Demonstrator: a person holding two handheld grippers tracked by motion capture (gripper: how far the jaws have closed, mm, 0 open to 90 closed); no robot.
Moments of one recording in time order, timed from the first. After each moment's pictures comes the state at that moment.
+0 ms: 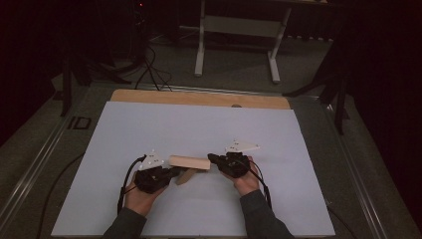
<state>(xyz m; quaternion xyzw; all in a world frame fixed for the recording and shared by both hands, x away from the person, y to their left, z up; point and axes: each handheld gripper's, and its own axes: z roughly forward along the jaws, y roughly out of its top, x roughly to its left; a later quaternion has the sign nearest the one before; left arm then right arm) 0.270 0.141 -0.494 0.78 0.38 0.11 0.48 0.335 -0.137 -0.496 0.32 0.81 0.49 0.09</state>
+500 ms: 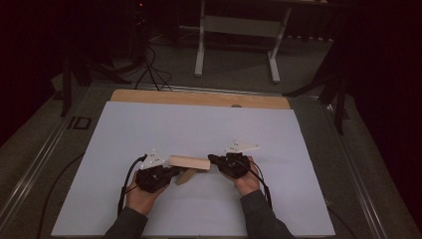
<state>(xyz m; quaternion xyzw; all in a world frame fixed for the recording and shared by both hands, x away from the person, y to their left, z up) 0.273 0.139 -0.496 0.78 0.39 0.11 0.47 0.334 -0.138 -0.496 0.31 0.81 0.48 0.09</state>
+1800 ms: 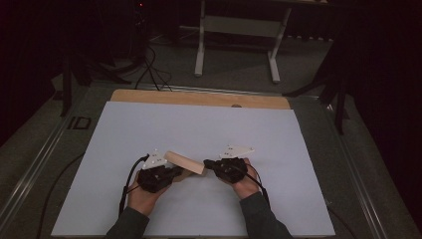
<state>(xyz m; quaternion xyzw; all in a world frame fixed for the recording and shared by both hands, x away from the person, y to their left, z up) 0.273 0.134 -0.494 0.79 0.38 0.11 0.47 0.322 -0.128 -0.493 0.26 0.84 0.47 0.09</state>
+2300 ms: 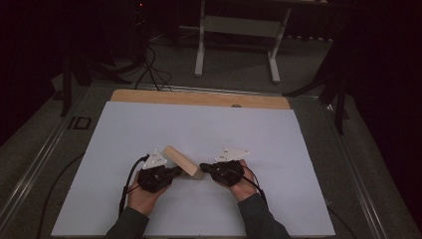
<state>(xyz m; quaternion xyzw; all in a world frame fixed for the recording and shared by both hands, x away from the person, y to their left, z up) 0.273 0.134 -0.496 0.79 0.39 0.11 0.47 0.313 -0.118 -0.492 0.24 0.85 0.47 0.08</state>
